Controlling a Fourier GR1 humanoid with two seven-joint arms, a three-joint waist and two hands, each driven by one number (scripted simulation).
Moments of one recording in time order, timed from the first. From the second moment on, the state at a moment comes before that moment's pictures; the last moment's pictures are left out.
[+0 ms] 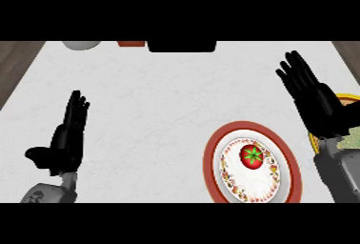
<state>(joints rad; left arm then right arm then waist) -0.09 0.31 -0.21 -1.47 0.27 0.41 -0.18 -0.32 -0.40 0.11 -1.54 -0.43 -0.06 0.10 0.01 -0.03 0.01</state>
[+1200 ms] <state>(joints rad) 0.00 0.32 -0.29 -1.43 0.36 0.26 0.08 0.42 -0.45 -0.01 -2.02 0.26 -0.76 0.20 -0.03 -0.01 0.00</state>
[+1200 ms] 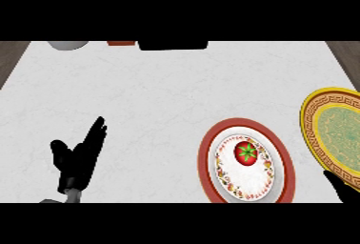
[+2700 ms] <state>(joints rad) -0.01 0.27 -0.27 -1.44 0.30 0.22 0.14 0.02 -0.24 0.41 -1.96 0.87 -0.18 1.11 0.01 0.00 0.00</state>
